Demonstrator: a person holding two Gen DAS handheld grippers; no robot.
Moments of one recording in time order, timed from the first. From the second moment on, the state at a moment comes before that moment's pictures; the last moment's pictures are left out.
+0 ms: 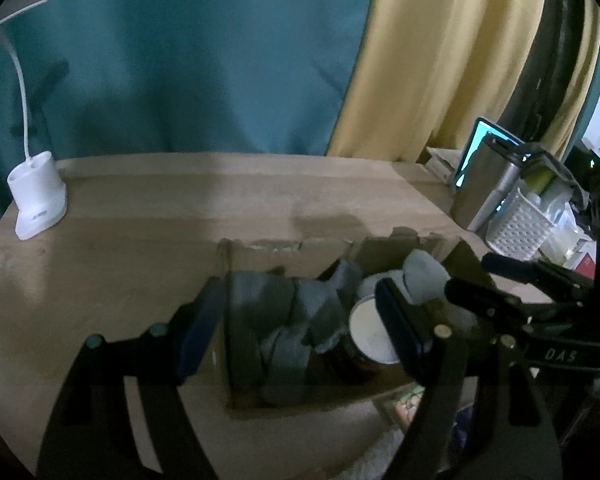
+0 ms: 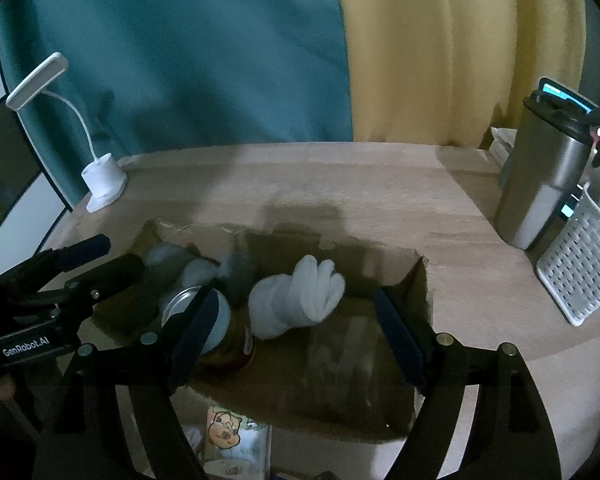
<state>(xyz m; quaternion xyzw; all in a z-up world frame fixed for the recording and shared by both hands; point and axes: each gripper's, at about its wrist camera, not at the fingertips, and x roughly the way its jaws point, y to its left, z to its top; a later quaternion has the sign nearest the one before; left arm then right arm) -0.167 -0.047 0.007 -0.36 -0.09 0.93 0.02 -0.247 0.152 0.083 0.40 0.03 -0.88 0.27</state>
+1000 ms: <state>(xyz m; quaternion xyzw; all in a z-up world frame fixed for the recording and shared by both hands) -0.122 -0.027 0.023 -0.35 -0.07 0.93 0.03 -0.202 0.181 0.091 0.38 0.02 -0.89 0.26</state>
